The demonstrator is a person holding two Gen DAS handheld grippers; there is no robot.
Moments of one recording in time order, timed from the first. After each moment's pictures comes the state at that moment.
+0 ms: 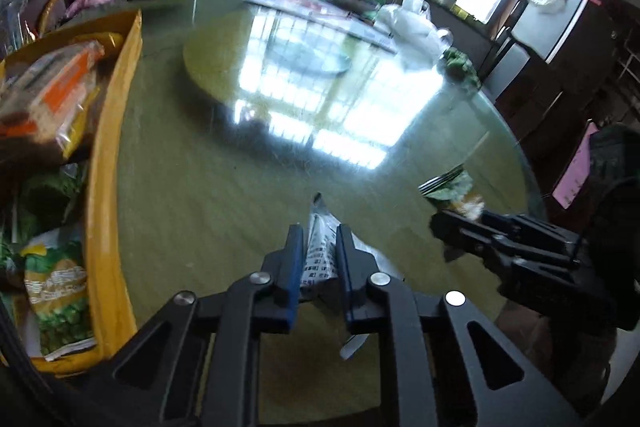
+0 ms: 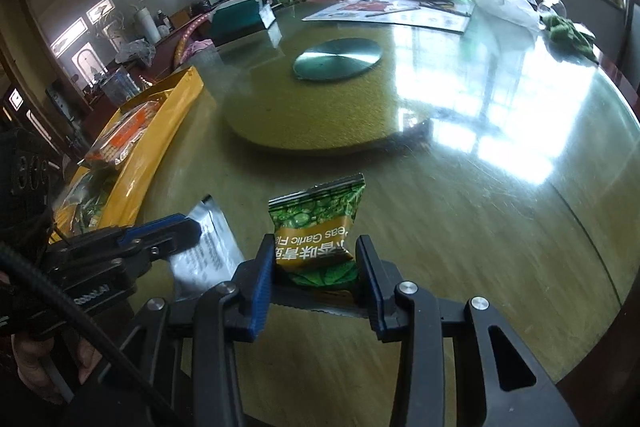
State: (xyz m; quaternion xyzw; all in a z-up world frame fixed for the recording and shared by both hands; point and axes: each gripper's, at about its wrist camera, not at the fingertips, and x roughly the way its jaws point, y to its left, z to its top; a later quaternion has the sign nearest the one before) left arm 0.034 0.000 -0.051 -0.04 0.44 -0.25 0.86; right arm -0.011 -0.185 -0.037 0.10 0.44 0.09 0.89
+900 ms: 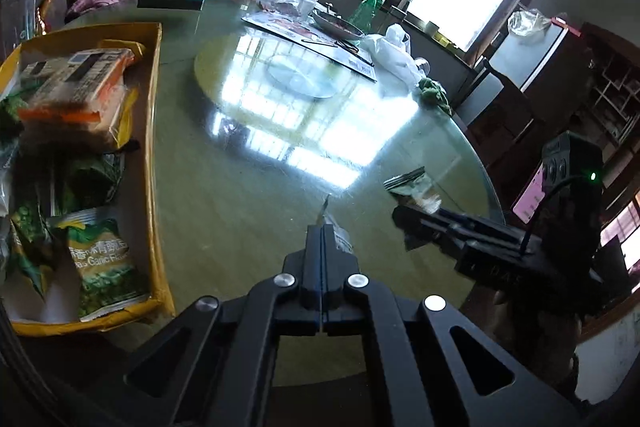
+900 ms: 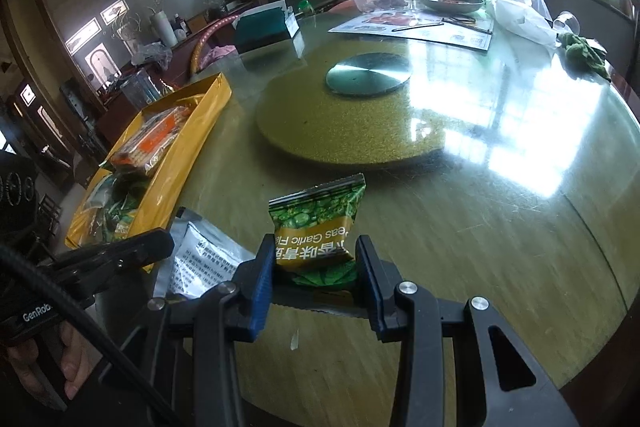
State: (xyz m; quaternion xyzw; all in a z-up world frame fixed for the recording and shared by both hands) left arm 0.011 0.035 -0.028 -0.10 0.42 -0.28 0.86; right arm -0.015 -0.162 -0.023 0.10 0.42 0.11 0.90
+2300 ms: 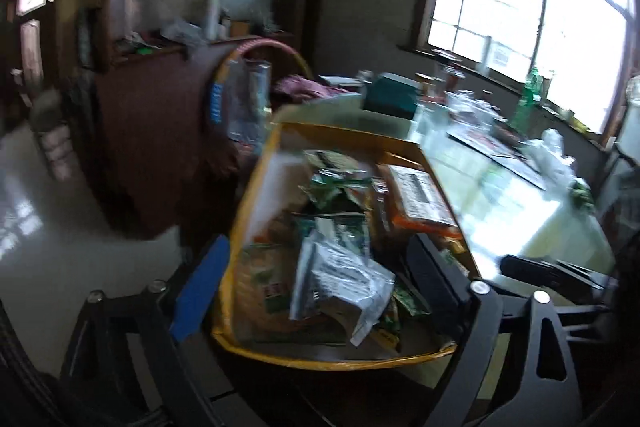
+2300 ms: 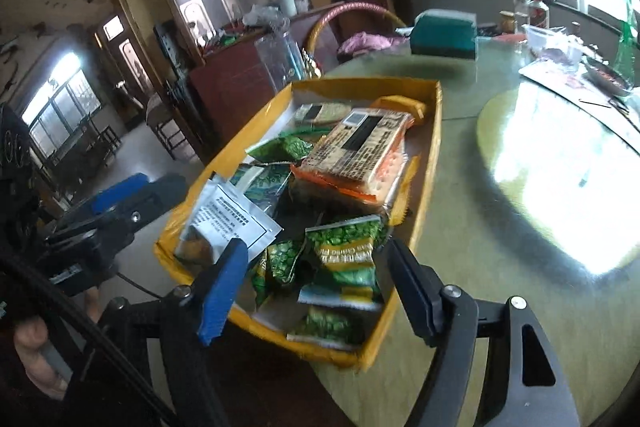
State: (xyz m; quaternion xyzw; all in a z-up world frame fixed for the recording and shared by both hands) left arm -0.016 0.205 0.022 -0.07 0.30 0.04 0.95; right arm 0.015 0.031 0.010 0.03 0.39 0.27 0.88
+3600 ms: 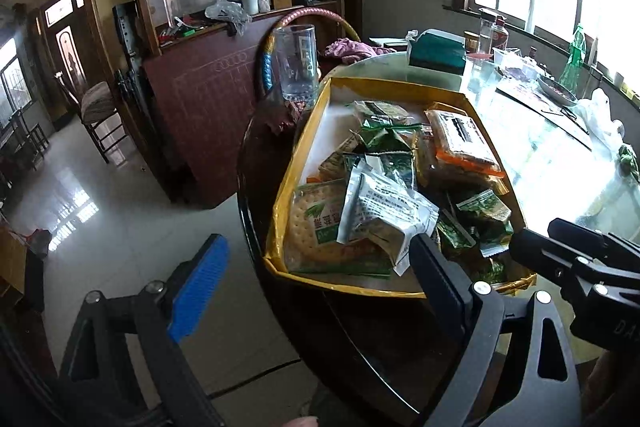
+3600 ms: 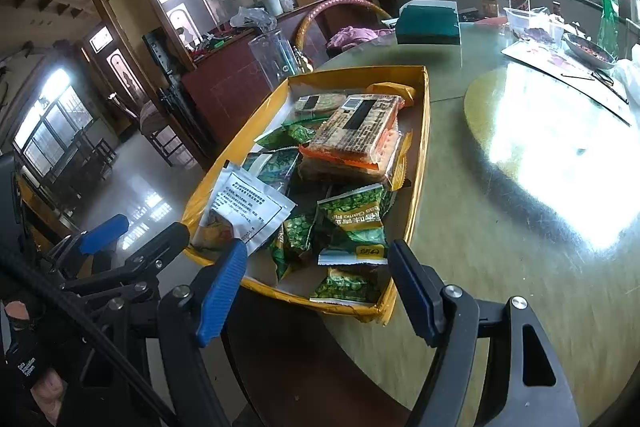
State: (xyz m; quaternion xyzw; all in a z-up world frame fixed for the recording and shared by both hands) left arm -0.036 0.194 0.012 -0.02 0.37 0.12 0.92; right arm -0.002 0.035 0.013 0.06 0.41 0.25 0.87
